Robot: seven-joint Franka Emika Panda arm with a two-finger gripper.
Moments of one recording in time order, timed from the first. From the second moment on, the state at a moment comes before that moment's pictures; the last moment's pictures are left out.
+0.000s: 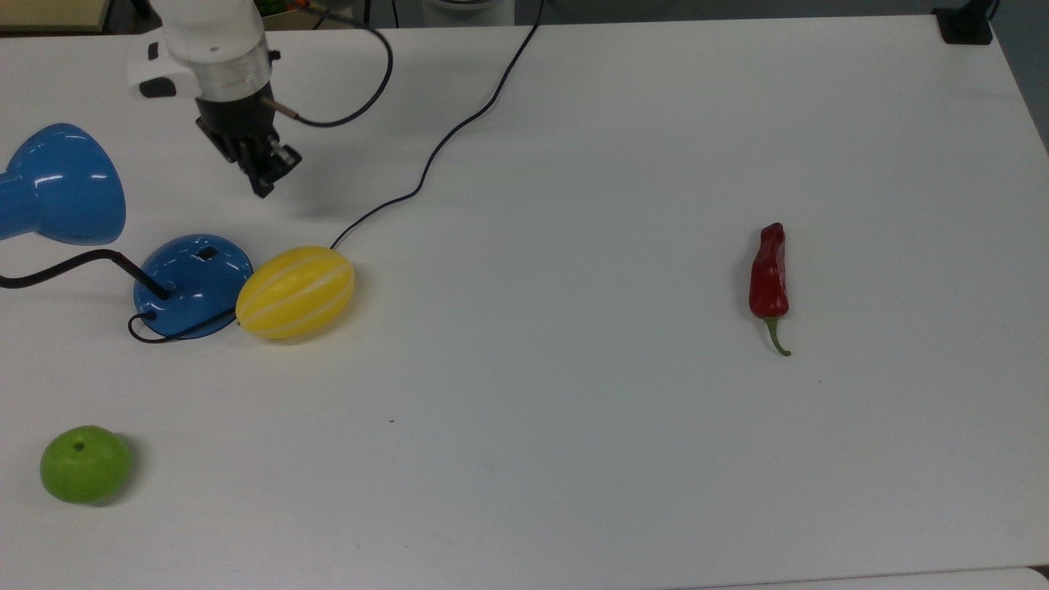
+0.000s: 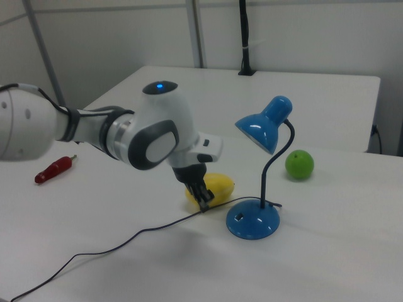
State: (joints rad) arm -0.24 0.22 -0.01 -1.95 -0.06 2.32 0.26
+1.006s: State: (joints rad) arm -0.31 0.39 -0.01 -1.88 -0.06 2.64 0.26
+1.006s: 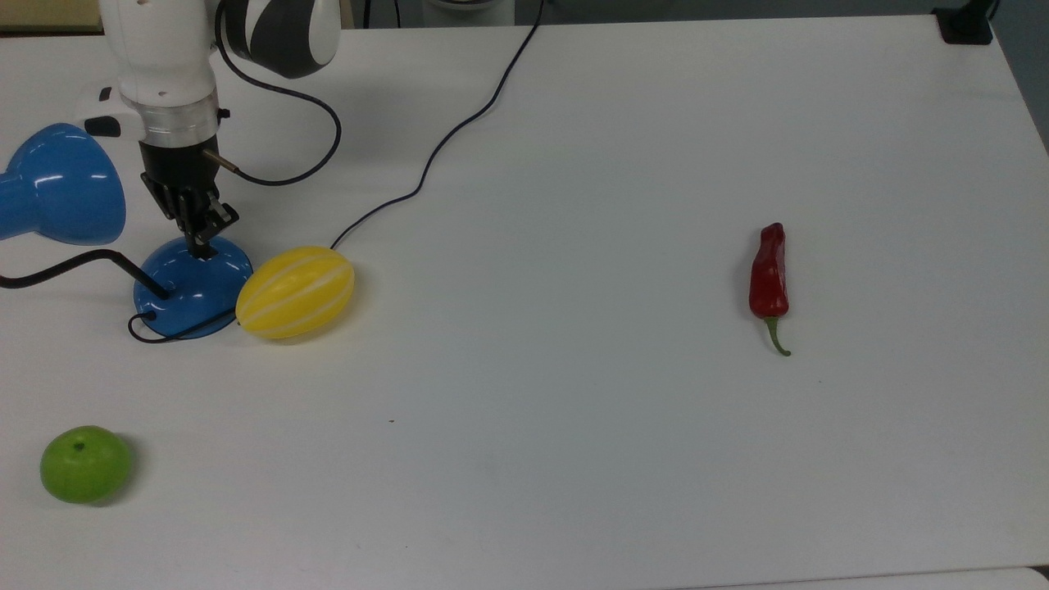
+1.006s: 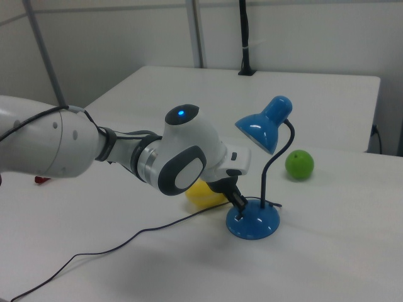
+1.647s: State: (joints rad) arm -0.31 0.40 -0.01 -1.87 -0.06 2.64 0.24
